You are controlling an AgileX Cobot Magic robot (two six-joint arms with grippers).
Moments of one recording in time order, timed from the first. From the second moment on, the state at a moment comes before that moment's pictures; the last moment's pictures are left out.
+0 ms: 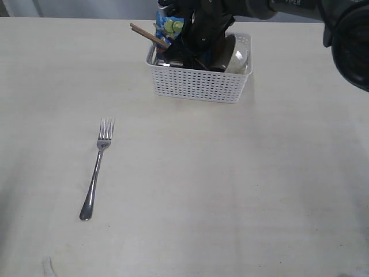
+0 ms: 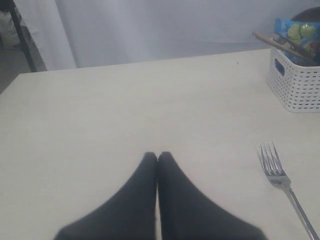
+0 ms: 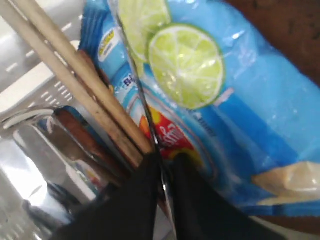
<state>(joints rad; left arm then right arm) -0.12 0.00 0.00 0.15 0.35 -0.08 0.53 2.31 -1.83 -0.12 0.64 -0.09</state>
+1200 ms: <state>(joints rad) -0.12 0.00 0.00 0.15 0.35 -0.08 0.53 1.95 -1.82 0.20 0.86 -0.19</state>
